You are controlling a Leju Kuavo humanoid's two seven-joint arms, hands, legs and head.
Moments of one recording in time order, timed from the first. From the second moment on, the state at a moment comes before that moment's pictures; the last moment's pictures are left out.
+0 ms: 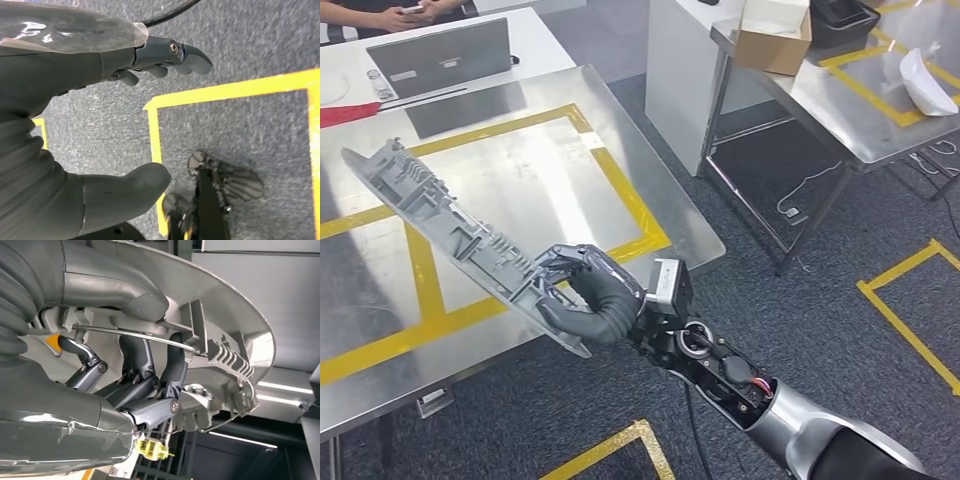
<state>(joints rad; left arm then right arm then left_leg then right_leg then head) -0.10 0.12 -0.81 -0.21 1.17 0.22 -0.10 -0.43 0.06 0.79 -1.48 -0.47 0.15 -0.59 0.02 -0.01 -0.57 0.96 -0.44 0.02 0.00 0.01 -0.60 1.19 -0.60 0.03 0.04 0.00</state>
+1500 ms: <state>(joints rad) -0.11 0.12 -0.84 -0.21 1.18 0.21 -0.11 -0.74 0.23 0.96 -0.99 0.11 -0.13 -0.26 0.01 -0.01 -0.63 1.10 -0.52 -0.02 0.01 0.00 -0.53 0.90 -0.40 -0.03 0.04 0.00</state>
